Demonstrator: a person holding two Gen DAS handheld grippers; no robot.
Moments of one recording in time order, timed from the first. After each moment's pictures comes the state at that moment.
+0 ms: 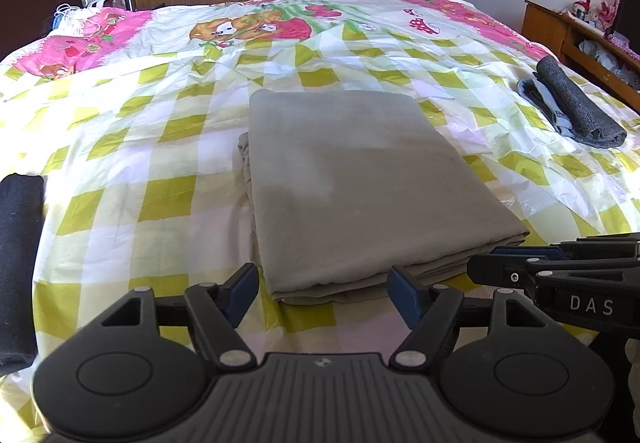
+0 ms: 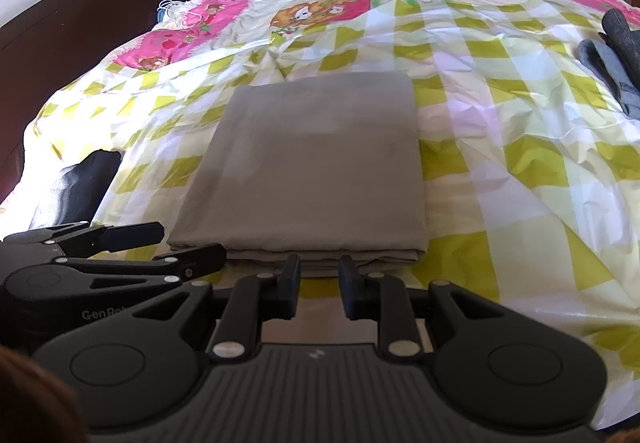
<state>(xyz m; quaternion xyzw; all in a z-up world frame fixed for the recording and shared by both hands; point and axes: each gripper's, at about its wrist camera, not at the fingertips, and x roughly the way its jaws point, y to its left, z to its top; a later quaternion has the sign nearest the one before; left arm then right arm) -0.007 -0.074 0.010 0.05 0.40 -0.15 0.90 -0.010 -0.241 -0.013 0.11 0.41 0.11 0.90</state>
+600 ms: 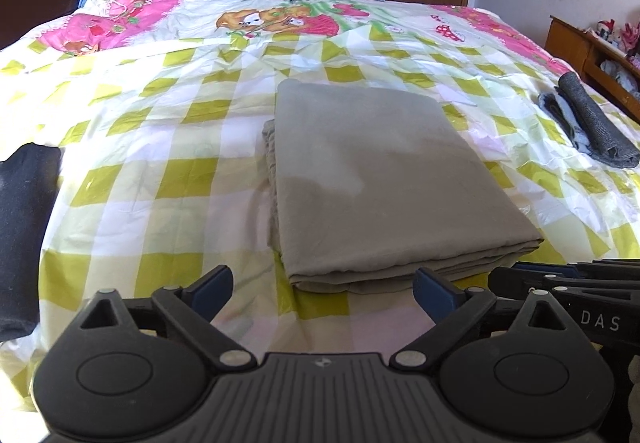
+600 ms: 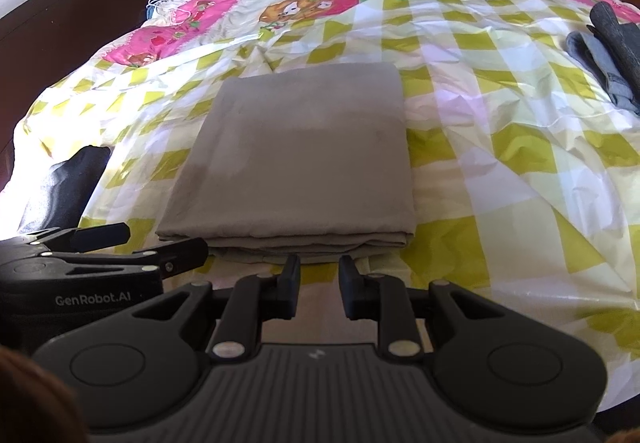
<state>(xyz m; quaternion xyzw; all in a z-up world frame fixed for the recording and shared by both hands) -0.011 -0.066 0.003 0.03 0.41 -0.12 0.91 -0.015 -0.241 -0.019 0.10 0.42 0.09 0.90</state>
